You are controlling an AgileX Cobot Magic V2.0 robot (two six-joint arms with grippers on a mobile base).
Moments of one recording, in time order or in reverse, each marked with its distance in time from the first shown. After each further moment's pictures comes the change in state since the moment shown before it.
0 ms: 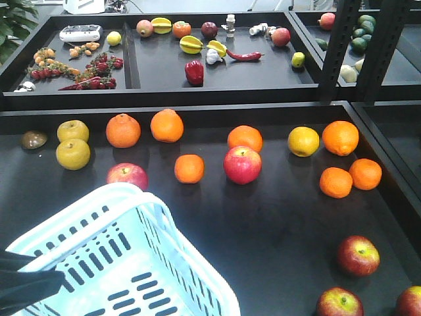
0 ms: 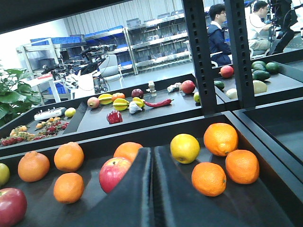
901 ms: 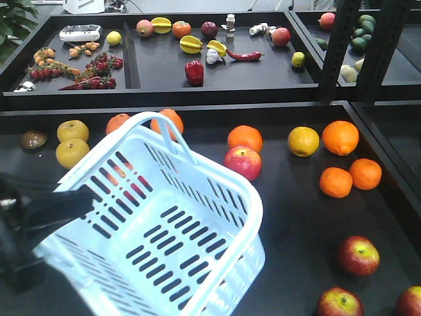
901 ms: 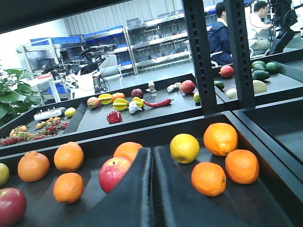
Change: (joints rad) left arm 0.000 0.121 0.000 -0.146 -0.321 0.032; right arm 0.000 0.000 0.000 0.000 0.000 0.000
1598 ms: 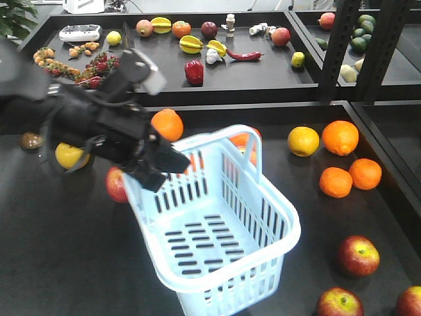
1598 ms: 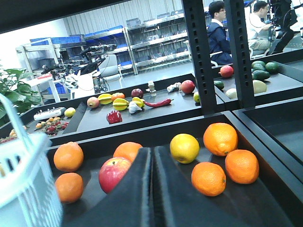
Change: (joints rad) left arm 0.000 0.765 -0.584 -0.070 0.328 0.386; right arm 0.000 0.000 0.000 0.000 0.000 0.000
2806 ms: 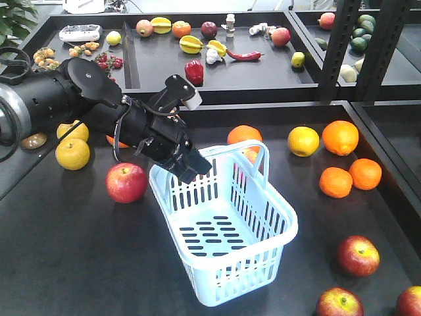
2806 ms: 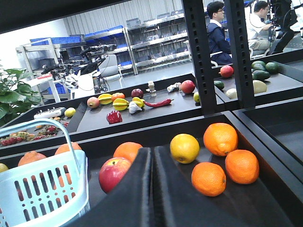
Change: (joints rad) left arm 0.000 0.291 -0.176 -0.022 -0.033 0.081; right arm 0.000 0.000 0.000 0.000 -0.001 0.000
